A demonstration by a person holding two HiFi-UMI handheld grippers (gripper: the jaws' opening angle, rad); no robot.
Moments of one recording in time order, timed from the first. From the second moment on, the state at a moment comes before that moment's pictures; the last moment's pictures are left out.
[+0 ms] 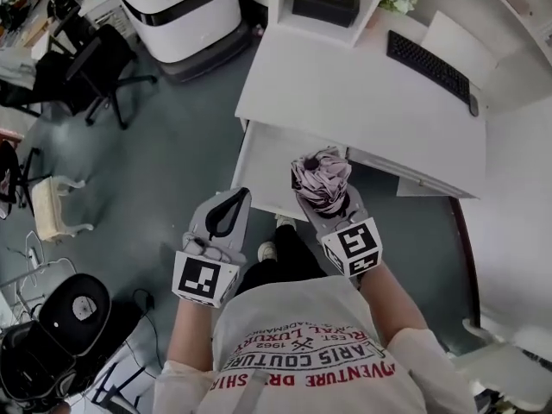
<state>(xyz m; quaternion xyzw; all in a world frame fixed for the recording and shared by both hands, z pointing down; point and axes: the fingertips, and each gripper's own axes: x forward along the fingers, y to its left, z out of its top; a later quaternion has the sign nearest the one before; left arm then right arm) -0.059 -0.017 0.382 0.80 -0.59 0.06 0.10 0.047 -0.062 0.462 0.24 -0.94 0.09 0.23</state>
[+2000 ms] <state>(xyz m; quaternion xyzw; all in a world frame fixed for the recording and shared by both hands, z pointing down) -0.123 -0.114 0.564 0.84 -0.51 0.08 0.17 -0.038 -0.115 0.752 0.13 -0.86 0.19 0.46</state>
